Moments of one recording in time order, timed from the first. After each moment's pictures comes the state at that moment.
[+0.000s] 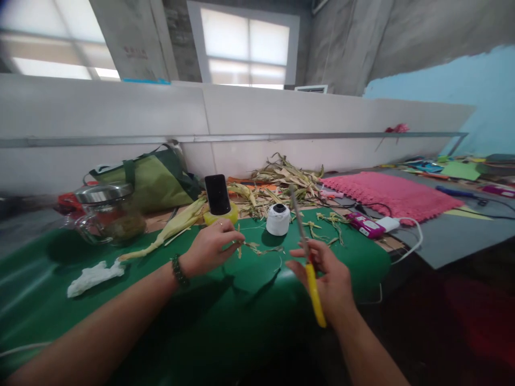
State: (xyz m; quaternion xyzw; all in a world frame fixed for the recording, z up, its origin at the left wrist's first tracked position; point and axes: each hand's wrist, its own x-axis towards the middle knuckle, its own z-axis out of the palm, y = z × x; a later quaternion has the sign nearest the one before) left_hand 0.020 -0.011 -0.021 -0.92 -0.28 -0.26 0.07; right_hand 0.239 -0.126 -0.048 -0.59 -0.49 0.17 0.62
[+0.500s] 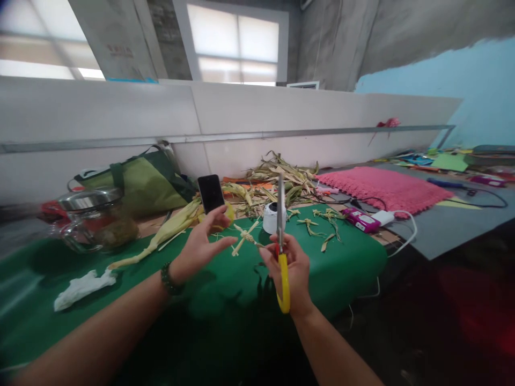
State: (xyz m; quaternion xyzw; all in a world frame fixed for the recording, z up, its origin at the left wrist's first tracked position) left_hand 0.023 -0.017 -0.014 -0.79 -0.35 -0.42 -0.28; right_hand 0.190 -0.096 -0.058 -0.48 -0.43 0.29 0.70
